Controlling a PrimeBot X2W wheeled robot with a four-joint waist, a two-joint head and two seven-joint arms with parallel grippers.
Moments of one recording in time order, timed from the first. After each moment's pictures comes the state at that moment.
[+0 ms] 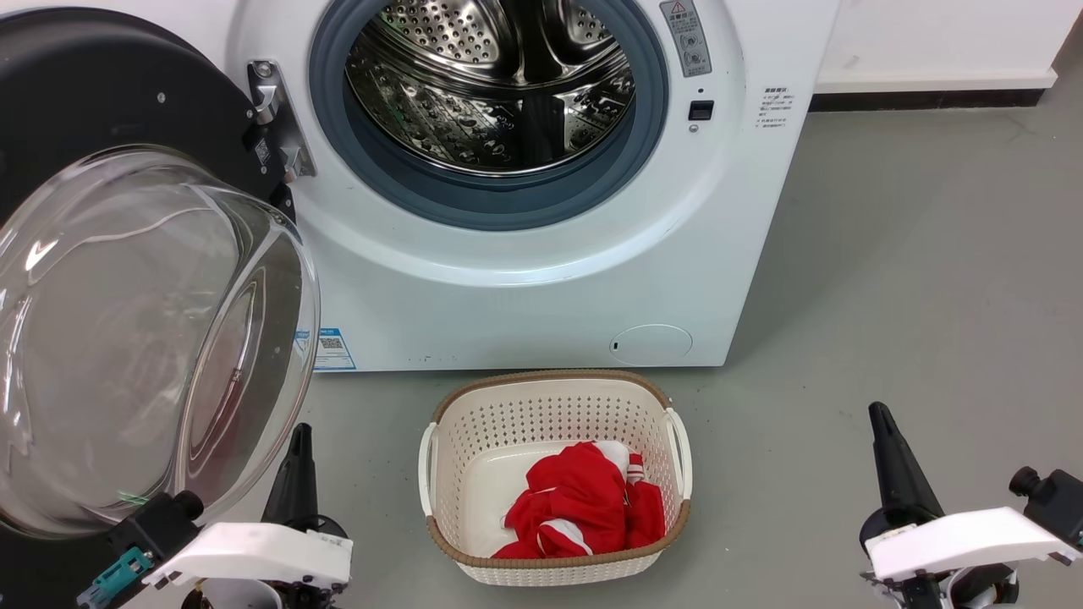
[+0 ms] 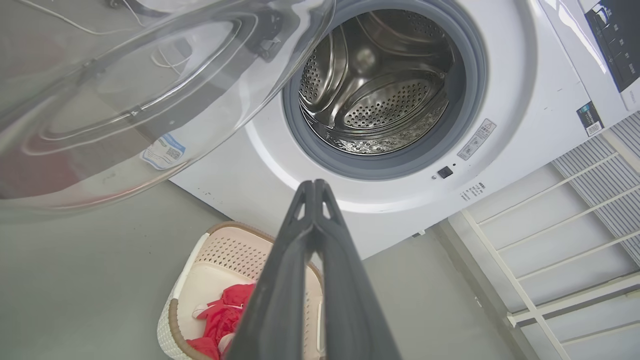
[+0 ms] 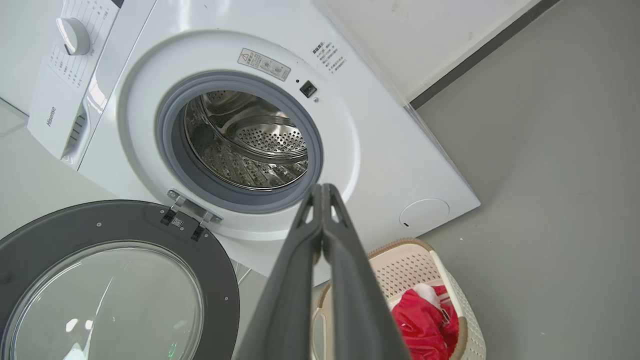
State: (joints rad) left arm -0.03 0.05 0.04 0.16 -0.79 -0.06 -0.09; right arm -0.02 -0.07 0.01 0.18 0.84 0.13 -0.11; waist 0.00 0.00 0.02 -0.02
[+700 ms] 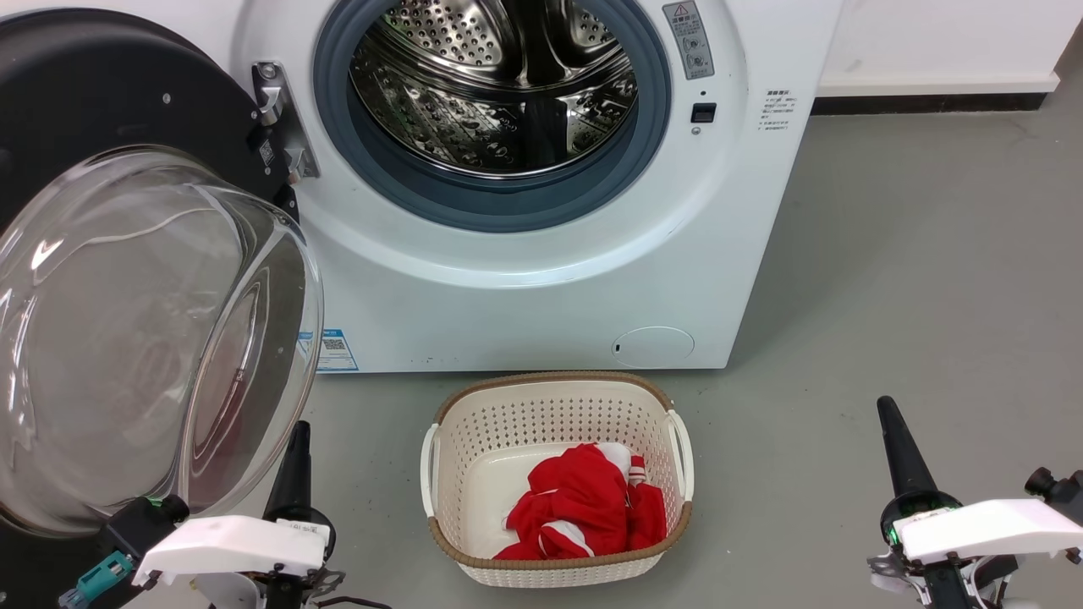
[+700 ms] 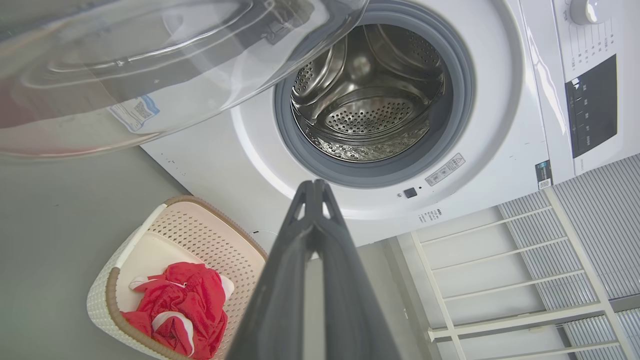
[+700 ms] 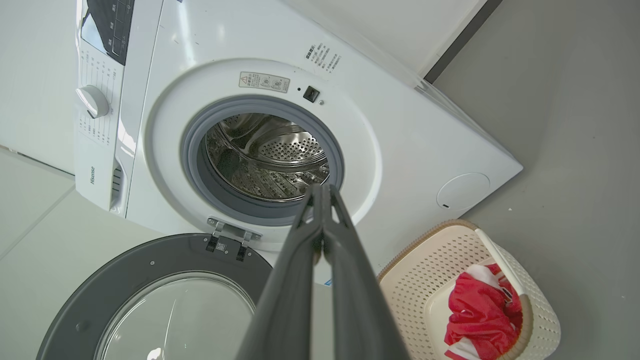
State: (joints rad) left arm -0.05 0.05 0.06 0.19 -1.05 -0.08 -0.02; right arm -0.05 -0.08 -0.01 0.20 1.10 0.13 -0.05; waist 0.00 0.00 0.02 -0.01
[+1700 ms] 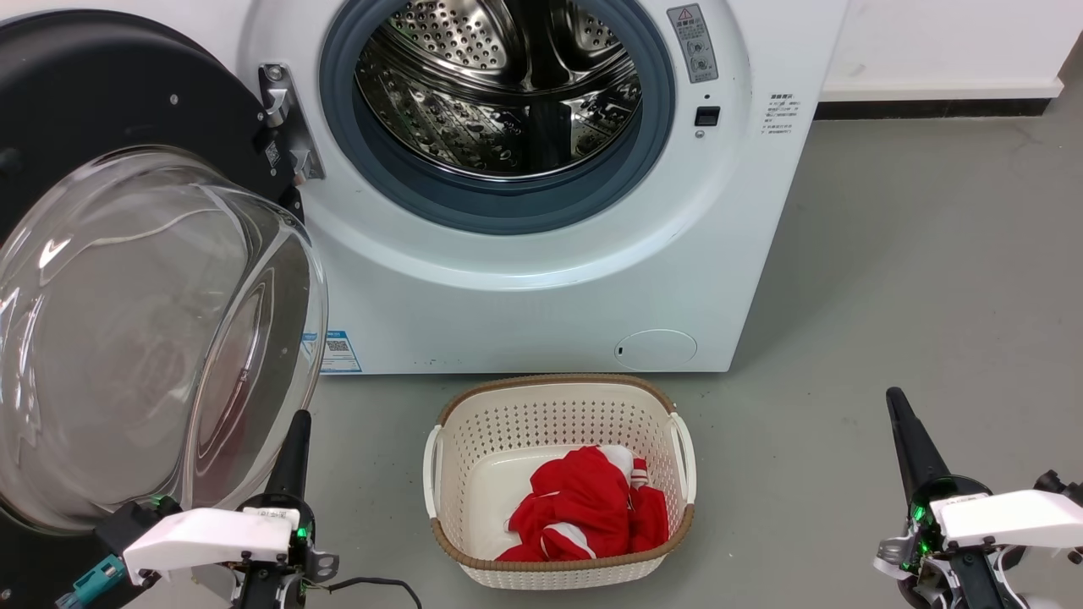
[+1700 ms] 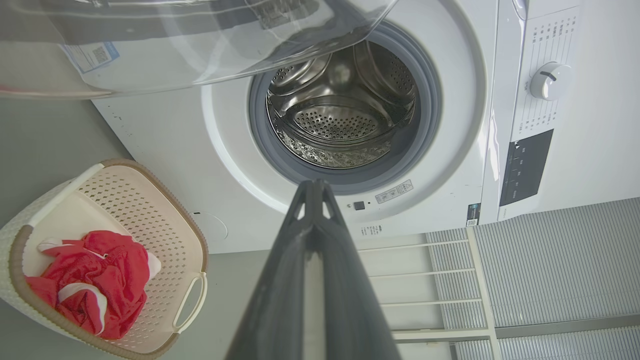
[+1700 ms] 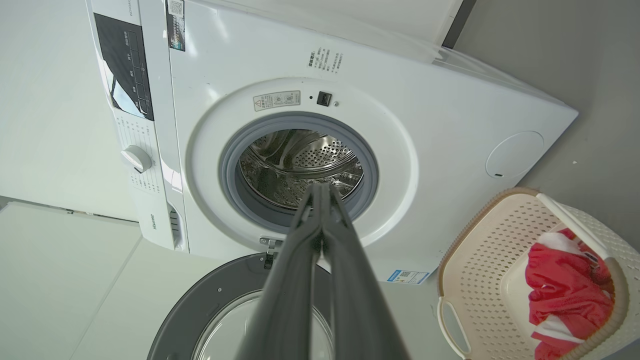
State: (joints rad) left arm -0.08 0.05 0.09 0.22 -1.34 -0.11 0.05; right arm -0.08 -0.08 -0.04 0.22 1.38 0.13 0.02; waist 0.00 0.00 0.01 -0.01
